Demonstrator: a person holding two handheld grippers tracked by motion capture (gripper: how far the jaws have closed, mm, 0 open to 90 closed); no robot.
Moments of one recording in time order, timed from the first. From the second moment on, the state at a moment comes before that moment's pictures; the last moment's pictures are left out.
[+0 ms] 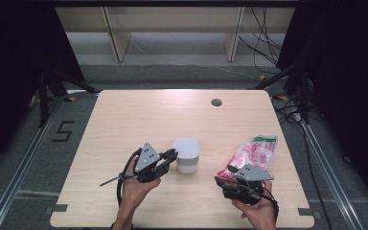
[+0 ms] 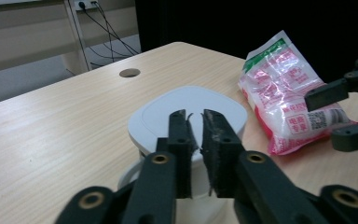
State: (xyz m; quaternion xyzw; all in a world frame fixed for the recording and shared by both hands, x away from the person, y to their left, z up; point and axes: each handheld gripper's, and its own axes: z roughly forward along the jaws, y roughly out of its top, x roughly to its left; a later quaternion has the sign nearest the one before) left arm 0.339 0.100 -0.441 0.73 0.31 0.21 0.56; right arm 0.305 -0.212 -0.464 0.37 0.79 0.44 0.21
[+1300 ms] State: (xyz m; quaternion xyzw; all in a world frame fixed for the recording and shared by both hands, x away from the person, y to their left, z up) left arm 0.278 0.068 -0.500 0.76 0.35 0.15 0.53; right arm 0.297 -0.219 -0.468 0.39 0.78 0.45 0.19
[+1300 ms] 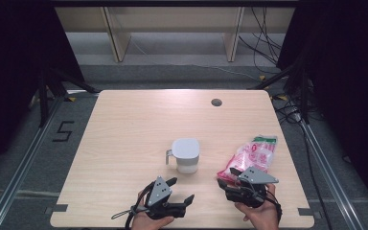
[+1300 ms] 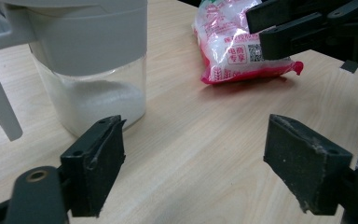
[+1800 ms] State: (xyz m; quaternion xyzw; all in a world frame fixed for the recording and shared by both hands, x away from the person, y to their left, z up) left arm 0.278 0.069 -0.500 0.76 0.35 0.14 0.53; right arm 0.280 -0.239 -0.471 0.40 0.77 0.45 0.19
